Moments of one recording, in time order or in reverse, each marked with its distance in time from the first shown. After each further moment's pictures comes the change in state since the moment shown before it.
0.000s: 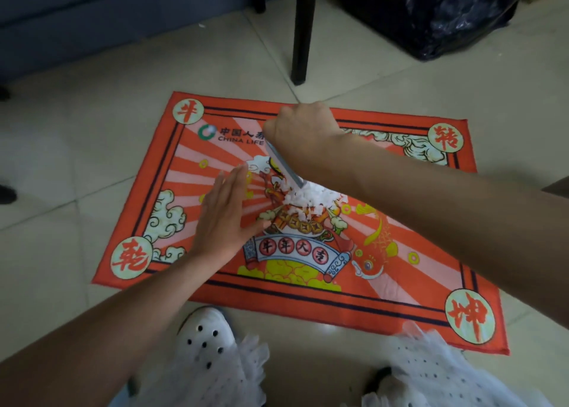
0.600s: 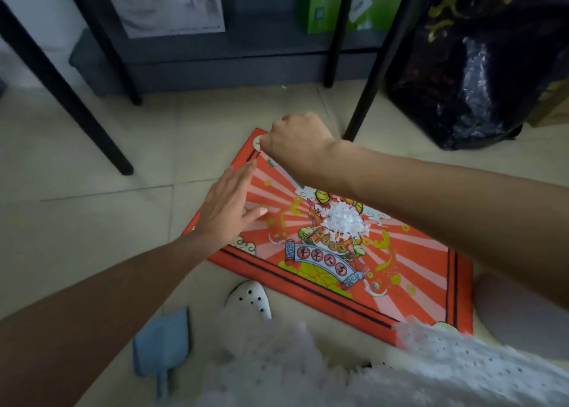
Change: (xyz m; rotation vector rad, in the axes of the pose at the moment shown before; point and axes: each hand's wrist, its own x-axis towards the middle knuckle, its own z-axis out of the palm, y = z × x) left_hand -0.087 -0.013 -0.159 0.057 0.197 -0.039; right_hand -0.042 -0.090 -0.186 -0.179 0.171 -0.311
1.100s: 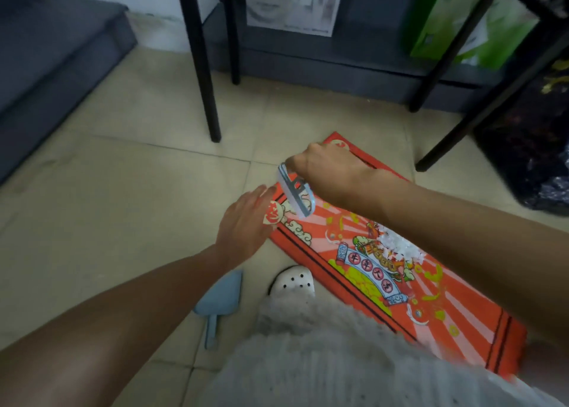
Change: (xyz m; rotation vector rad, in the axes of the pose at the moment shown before) left_hand -0.128 -0.063 -0.021 0.019 0.075 -0.284; right_hand 0.038 -0.106 -0.032 0.116 0.038 -0.265
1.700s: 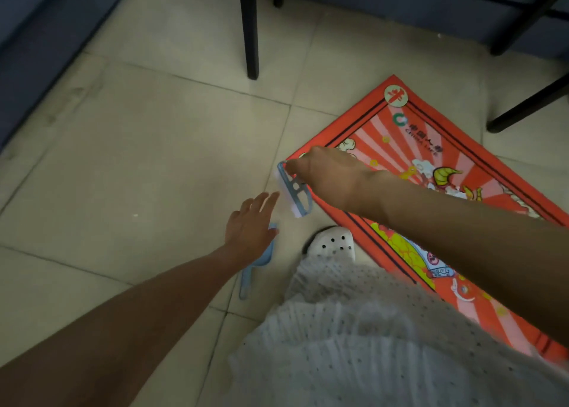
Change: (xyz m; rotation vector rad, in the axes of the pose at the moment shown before) left_hand -0.084 -0.062 0.055 0.068 -0.309 -0.312; right_hand 0.046 -0.084 0.077 0.280 -0.185 -0.178
